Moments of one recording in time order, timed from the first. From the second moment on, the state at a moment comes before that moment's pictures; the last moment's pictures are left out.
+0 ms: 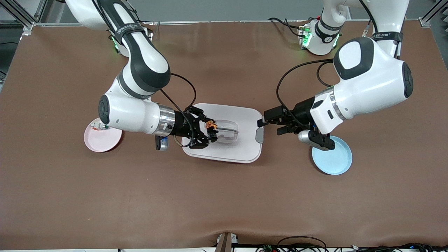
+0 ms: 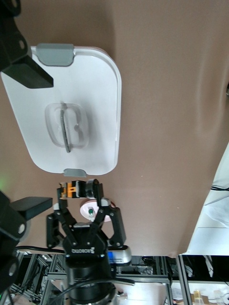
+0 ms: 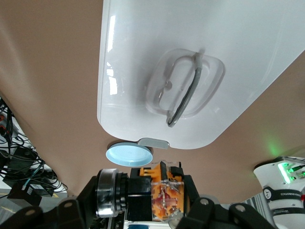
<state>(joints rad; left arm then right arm) -0.33 0.33 -0.04 -1.50 -0.77 2.06 -0.05 0.47 0.52 0.02 -1.42 0.83 2.11 1.53</state>
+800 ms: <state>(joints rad) -0.40 0.41 -0.05 -1.49 -0.84 2.17 -0.05 0.56 0.52 0.02 -1.40 0.84 2.21 1.74</state>
